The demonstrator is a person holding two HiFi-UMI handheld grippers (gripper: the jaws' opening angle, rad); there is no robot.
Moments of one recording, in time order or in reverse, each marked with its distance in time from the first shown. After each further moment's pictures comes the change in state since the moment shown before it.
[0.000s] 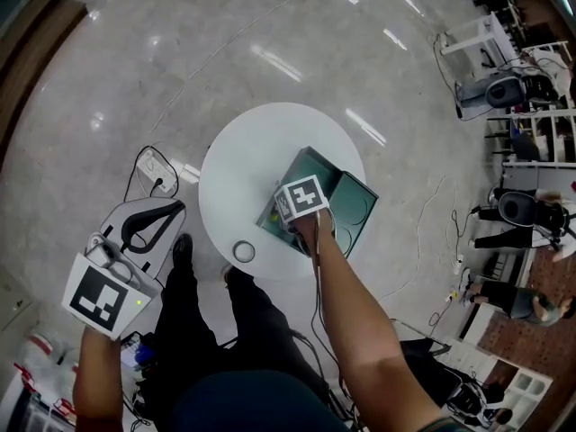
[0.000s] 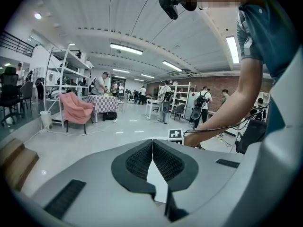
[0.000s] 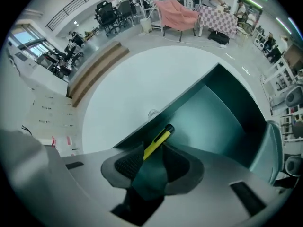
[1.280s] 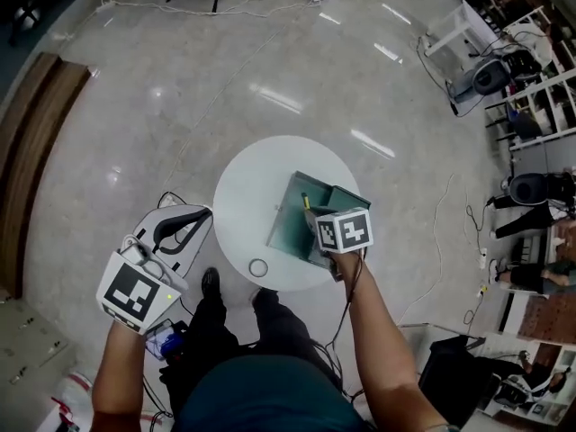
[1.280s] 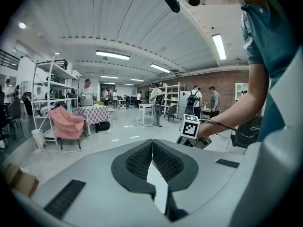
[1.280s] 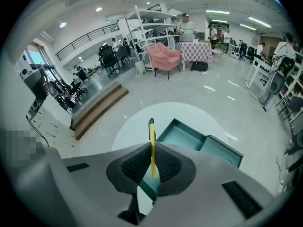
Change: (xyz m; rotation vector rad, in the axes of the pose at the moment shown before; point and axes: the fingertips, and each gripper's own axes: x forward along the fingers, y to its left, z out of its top) left arm -0.019 -0.045 0.105 0.173 -0.046 -0.086; right arm -0.190 0.005 -0.006 0.124 -0.426 -0.001
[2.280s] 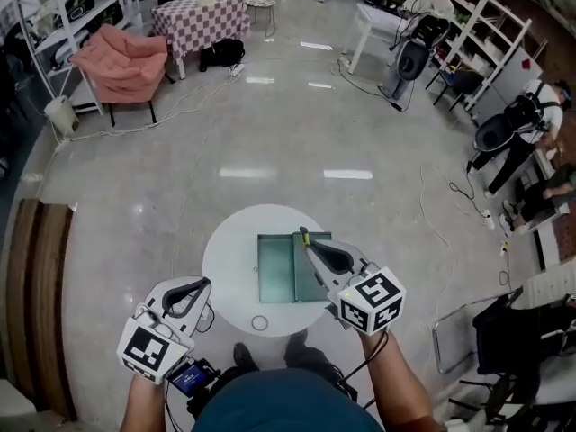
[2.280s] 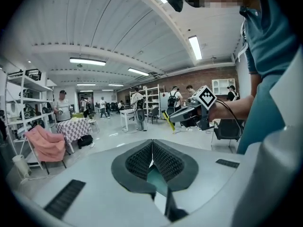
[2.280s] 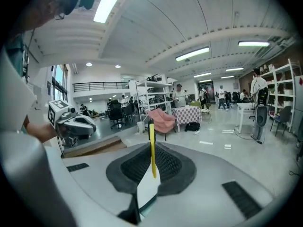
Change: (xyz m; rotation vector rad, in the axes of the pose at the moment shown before) left arm -0.012 -0.107 0.141 0.186 -0.028 -0.214; right arm -0.337 0.040 0.056 -0.036 -0.769 -0.036
